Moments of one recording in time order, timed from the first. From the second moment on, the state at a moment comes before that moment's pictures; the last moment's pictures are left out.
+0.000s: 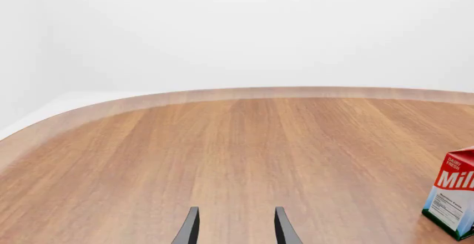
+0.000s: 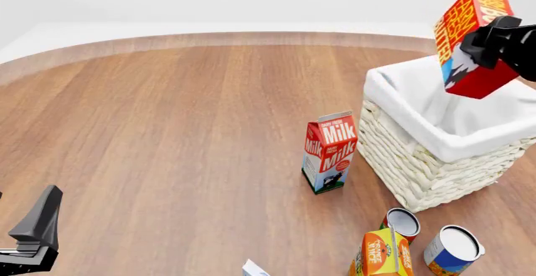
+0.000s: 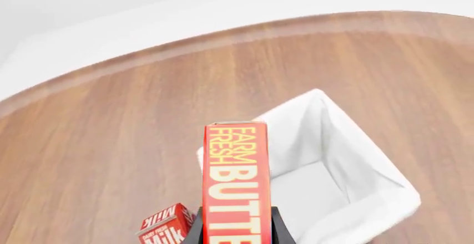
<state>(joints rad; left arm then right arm) 0.00 0.00 0.00 0.00 0.00 0.03 1.00 -1.02 0.50 0.25</state>
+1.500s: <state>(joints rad) 0.00 0.00 0.00 0.00 0.00 -0.04 1.11 -0.86 0.30 0.32</state>
